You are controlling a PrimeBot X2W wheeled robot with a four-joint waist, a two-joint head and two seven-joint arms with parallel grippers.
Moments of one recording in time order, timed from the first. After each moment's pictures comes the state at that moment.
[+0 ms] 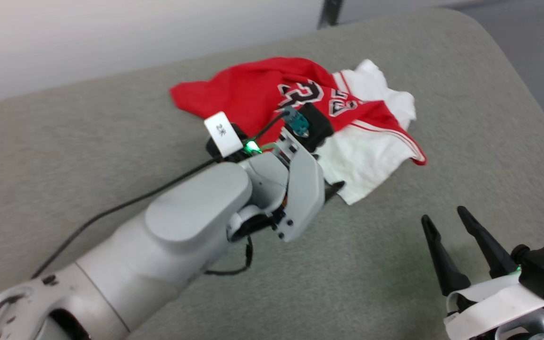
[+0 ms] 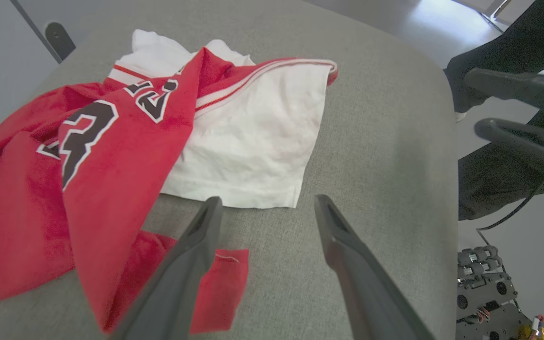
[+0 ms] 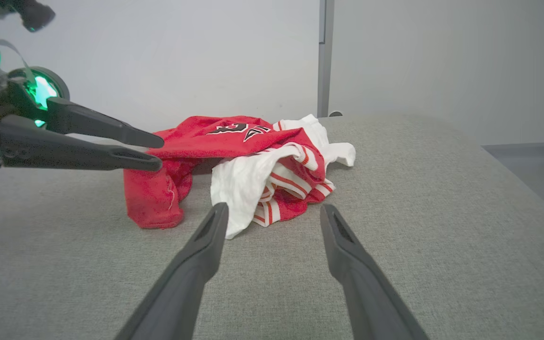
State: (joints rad) left arm -1.07 0.28 -1.14 0.46 -0.94 -0.13 0.39; right arm -0.03 -0.23 0.16 -0.11 0.37 0.13 -0.02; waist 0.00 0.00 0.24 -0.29
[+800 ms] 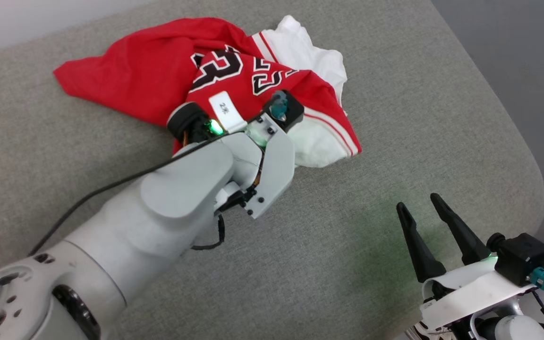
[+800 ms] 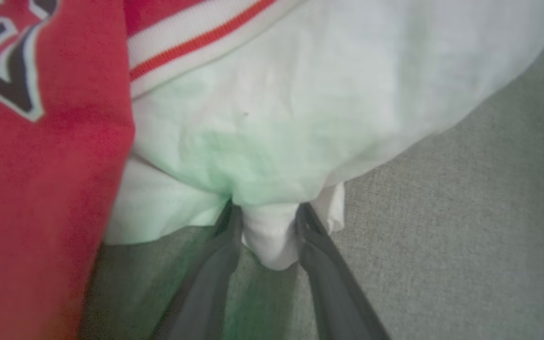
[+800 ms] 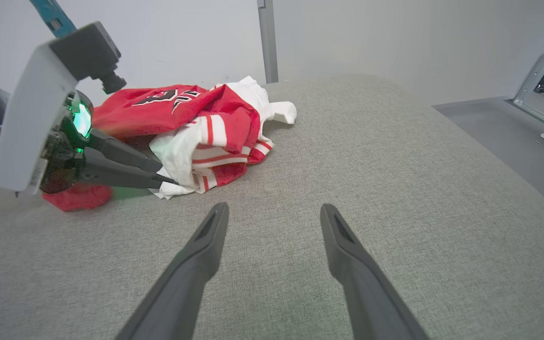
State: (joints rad) left arm -1.19 0.25 -1.27 0.73 -0.86 -0.13 0.50; right arm -0.13 -0.19 0.25 0.02 0.41 0.13 -0.13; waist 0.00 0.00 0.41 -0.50
